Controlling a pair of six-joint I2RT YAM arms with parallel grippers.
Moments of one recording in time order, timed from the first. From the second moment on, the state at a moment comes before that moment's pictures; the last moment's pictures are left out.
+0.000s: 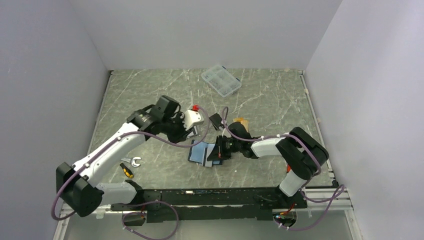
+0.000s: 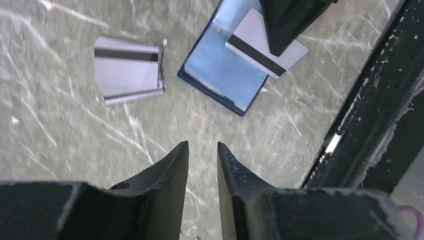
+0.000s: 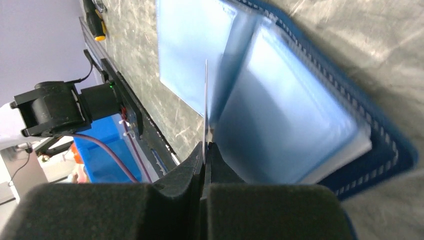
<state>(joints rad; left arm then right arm) -0.56 1.22 1.13 -0.88 0.32 0.48 0.70 1.68 0.57 0.36 -0.60 0.87</state>
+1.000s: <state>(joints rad) -0.77 1.61 0.99 -0.52 0.20 0.49 0.62 1.55 0.55 0.18 -0.54 0.81</state>
